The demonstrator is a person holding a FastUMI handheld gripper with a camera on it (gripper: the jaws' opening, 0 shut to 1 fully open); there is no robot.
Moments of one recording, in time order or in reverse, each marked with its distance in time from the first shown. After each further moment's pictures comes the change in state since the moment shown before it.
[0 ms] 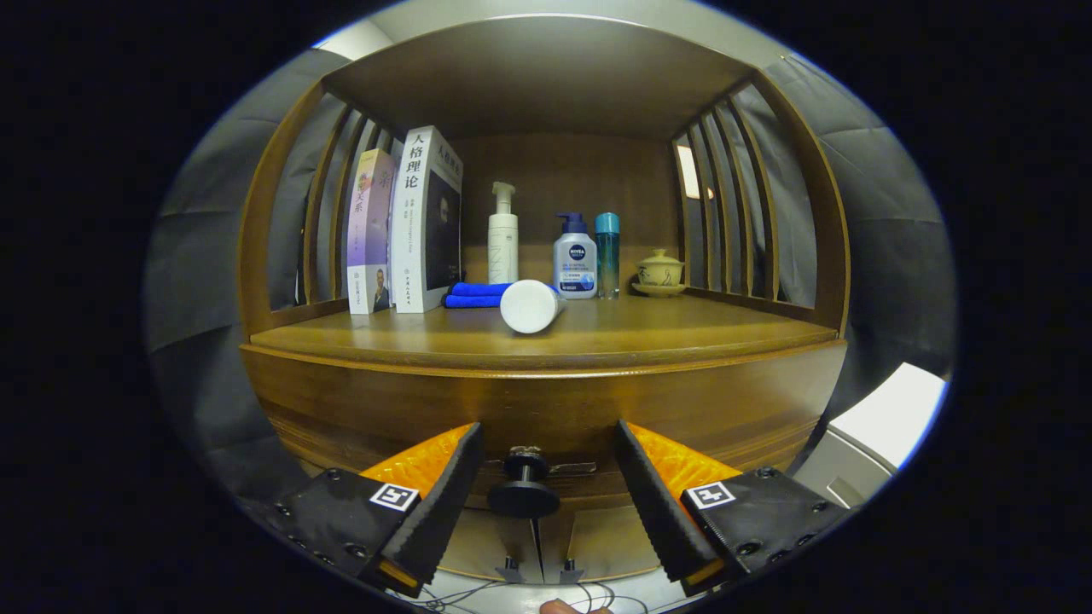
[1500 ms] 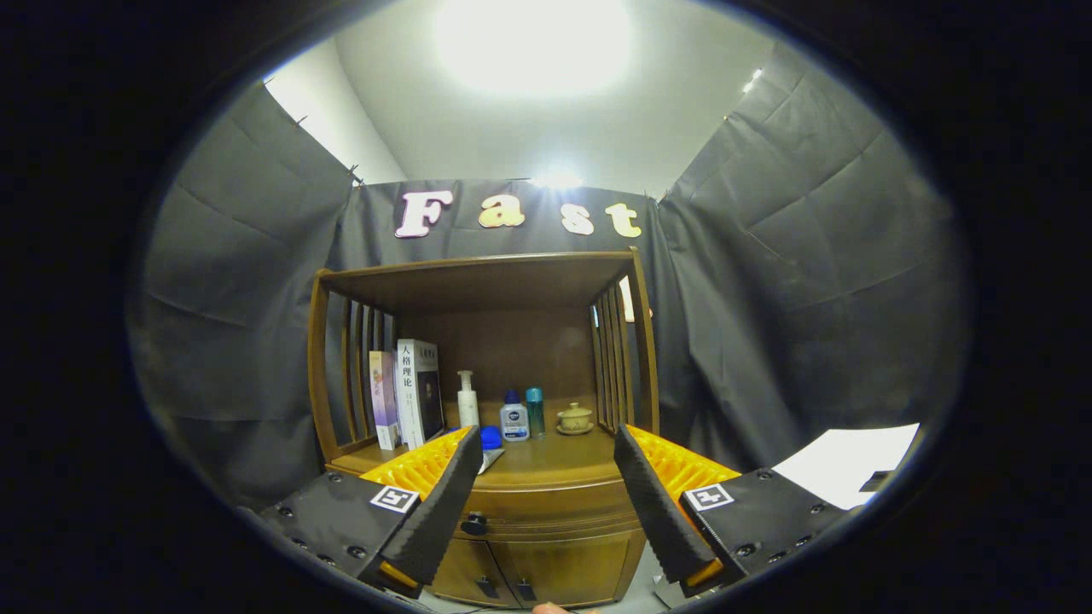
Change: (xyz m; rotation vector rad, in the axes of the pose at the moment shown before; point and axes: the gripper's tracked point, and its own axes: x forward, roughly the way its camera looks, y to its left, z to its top) arm -0.230 -0.102 0.167 0.086 -0.355 -0.065
